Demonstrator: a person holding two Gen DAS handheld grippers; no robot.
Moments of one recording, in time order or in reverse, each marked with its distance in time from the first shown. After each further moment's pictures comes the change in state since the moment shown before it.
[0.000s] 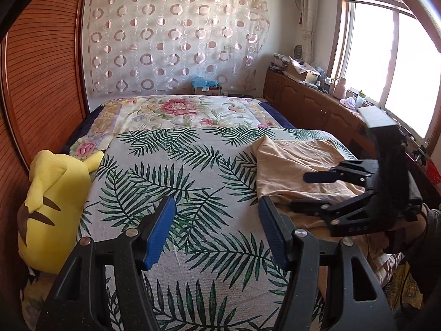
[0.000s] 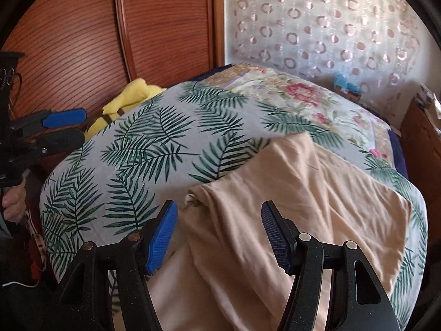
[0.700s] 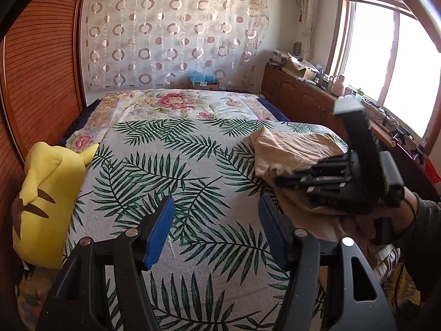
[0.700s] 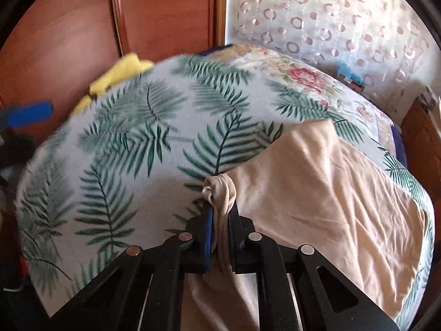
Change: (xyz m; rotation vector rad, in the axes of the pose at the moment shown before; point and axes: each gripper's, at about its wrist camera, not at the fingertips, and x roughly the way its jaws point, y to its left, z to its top) left arm 0.005 0.001 -0.009 -0.008 0.021 -0.020; right arm 0.040 -0.005 0.016 0.023 0.029 -0.027
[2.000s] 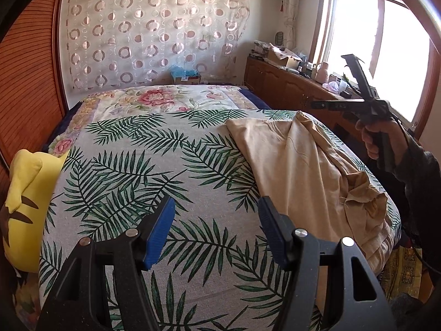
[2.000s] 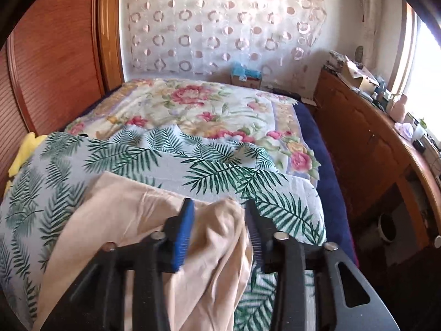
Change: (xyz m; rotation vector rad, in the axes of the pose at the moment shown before) left arm 0.015 -0.041 -0.004 0.060 0.034 -0.063; right arm -0.072 -0.148 -0.008 0.287 -0.093 -0.374
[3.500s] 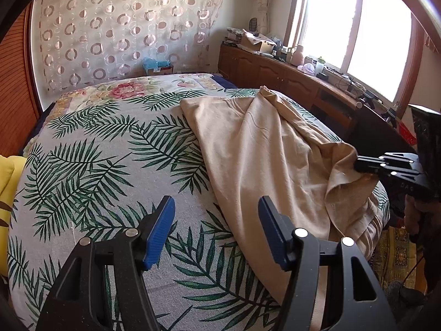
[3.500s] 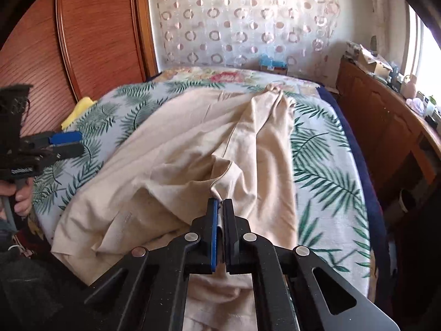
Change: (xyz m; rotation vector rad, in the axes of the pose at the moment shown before) left arm 0.020 -0.055 -0.019 0.073 0.059 -0.104; right arm -0.150 0.020 -0.163 0.022 0.004 0.162
